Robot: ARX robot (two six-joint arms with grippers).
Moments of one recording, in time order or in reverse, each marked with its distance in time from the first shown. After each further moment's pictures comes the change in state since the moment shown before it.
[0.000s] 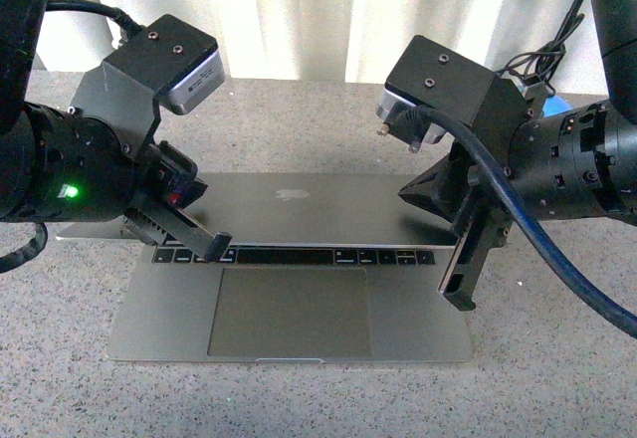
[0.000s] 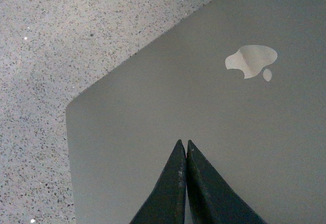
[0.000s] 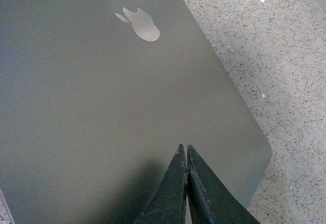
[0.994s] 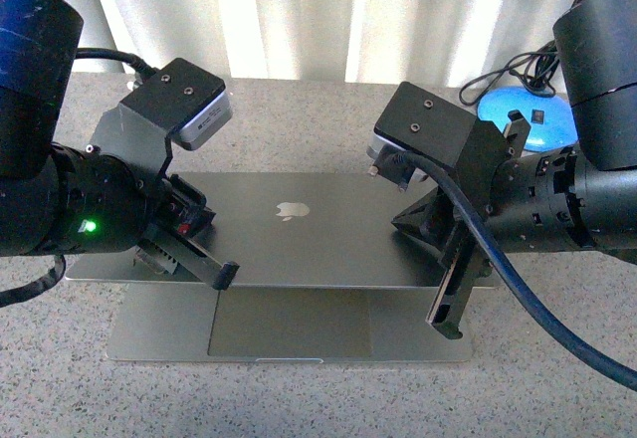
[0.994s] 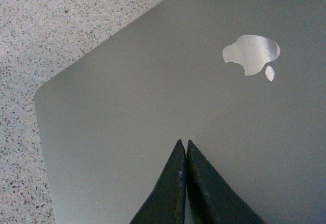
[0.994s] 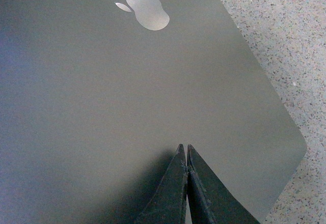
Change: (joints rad) left arm -0.002 0.084 -0.014 0.060 0.027 -0.023; right arm 0.006 0.078 -0.017 0.057 0.002 0.006
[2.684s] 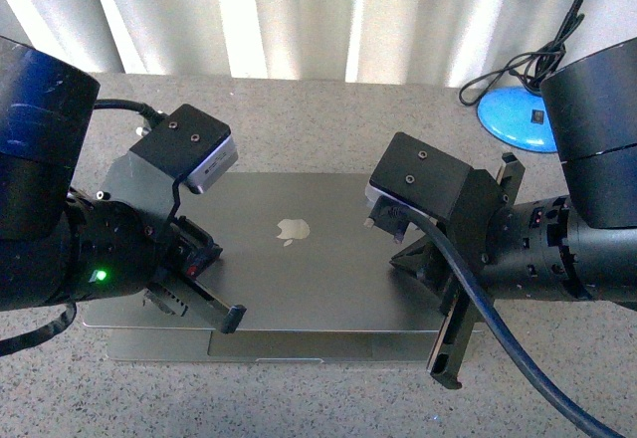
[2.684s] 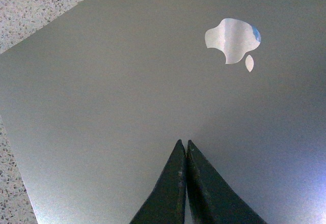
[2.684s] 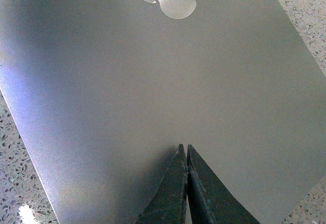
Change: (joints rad) left arm -0.024 0.061 -0.061 0.100 0.011 -0.043; right arm 0.027 0.034 -0.066 0.061 0.004 0.019
